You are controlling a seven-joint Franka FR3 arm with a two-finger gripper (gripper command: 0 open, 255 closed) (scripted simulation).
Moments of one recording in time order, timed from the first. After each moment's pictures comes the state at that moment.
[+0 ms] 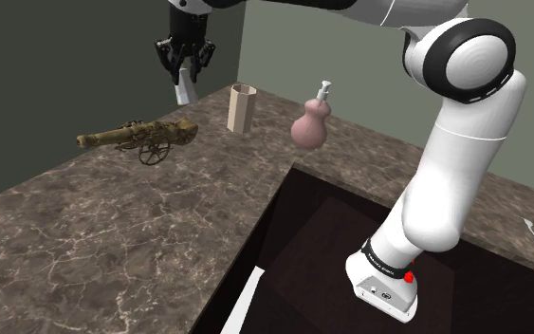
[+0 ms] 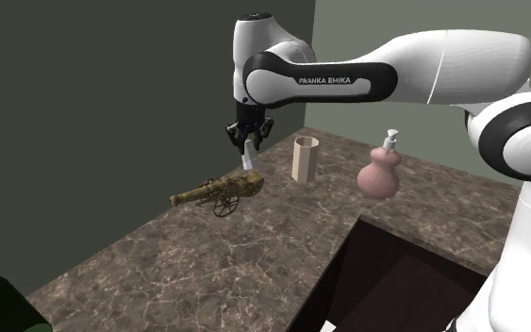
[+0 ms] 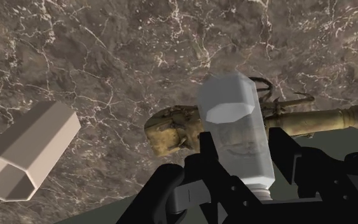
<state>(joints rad) 0.07 0.23 0.33 -1.42 -0.21 1.81 0.58</state>
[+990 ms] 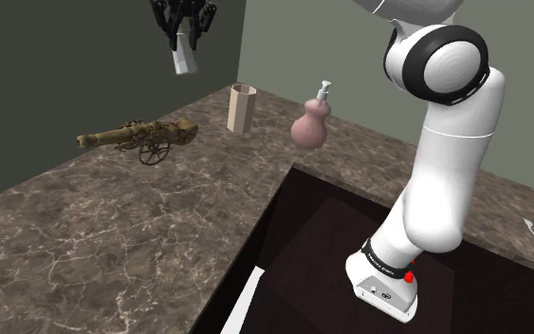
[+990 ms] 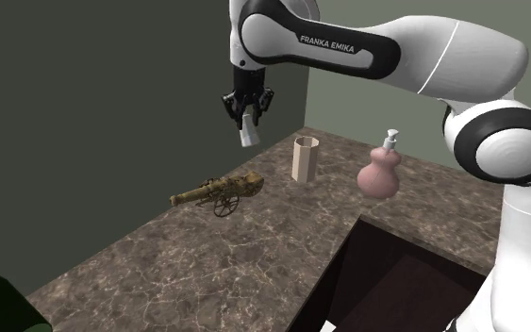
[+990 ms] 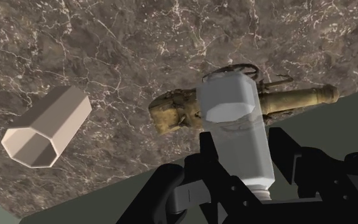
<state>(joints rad) 0.12 0.33 0.33 -1.07 -0.25 1.55 0.56</state>
